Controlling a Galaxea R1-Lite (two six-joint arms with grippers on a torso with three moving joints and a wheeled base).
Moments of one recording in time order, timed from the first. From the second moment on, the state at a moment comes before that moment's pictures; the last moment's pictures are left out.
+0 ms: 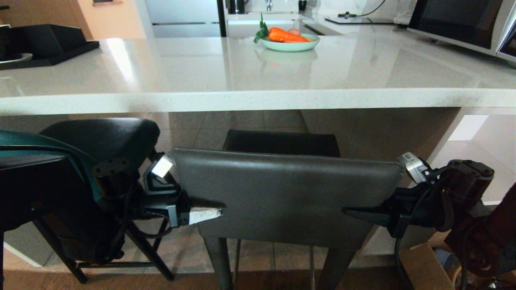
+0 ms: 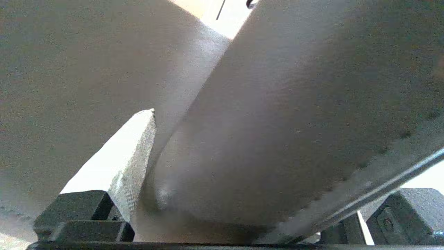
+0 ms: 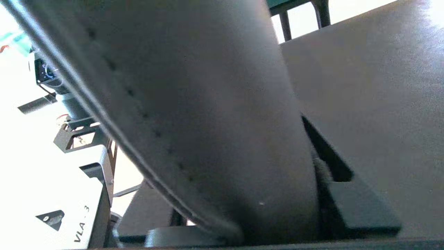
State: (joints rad) left arm -0.16 2.13 -0.64 -1.52 -1.28 -0.27; right arm 0.11 1.99 -0.47 -1.53 1.30 0.08
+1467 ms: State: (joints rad) left arm -0.23 2.04 -0.48 -1.52 -1.28 -0.25; right arm 0.13 1.99 -0.39 -1.53 1.30 0.07
